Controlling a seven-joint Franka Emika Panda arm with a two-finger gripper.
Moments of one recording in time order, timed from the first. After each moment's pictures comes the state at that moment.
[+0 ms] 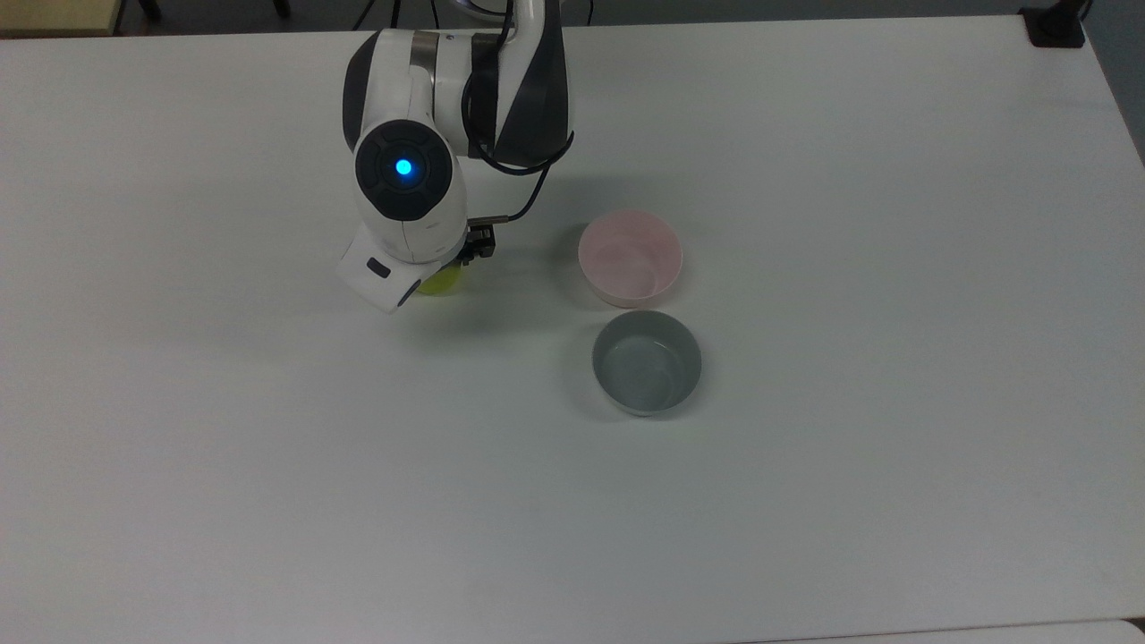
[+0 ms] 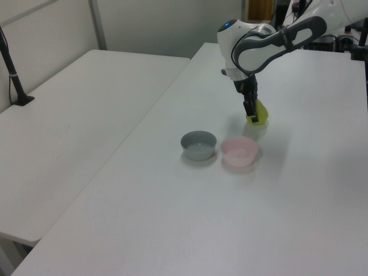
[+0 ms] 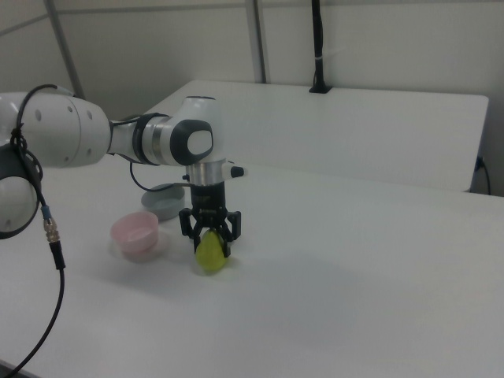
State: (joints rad) arm 0.05 0.54 -0.09 -1.56 -0.09 1.80 -0.21
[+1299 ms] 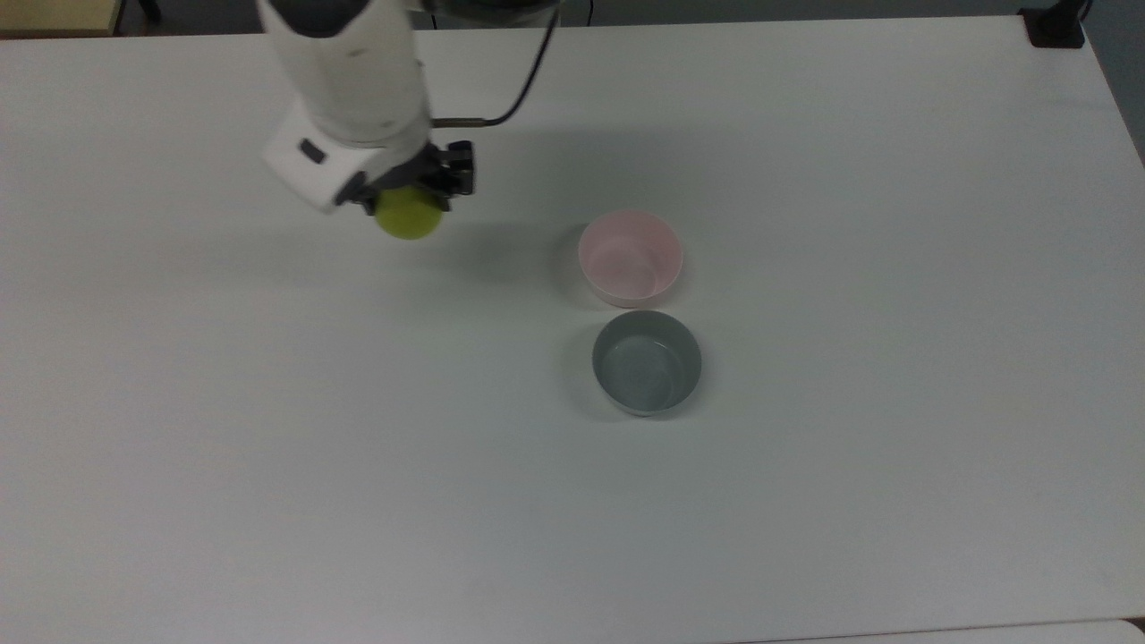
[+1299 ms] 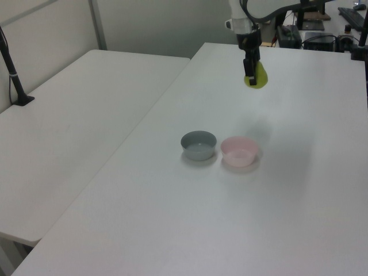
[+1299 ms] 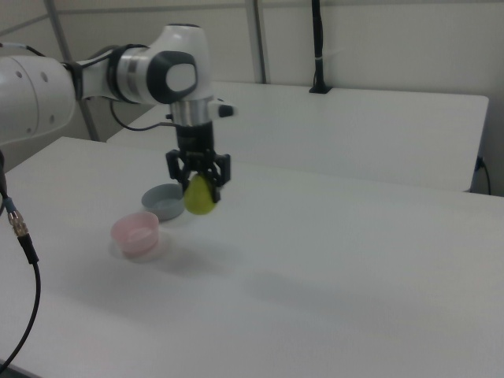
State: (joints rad) arm 0.03 0.39 -0.07 -1.43 -0.04 1.64 -0.15
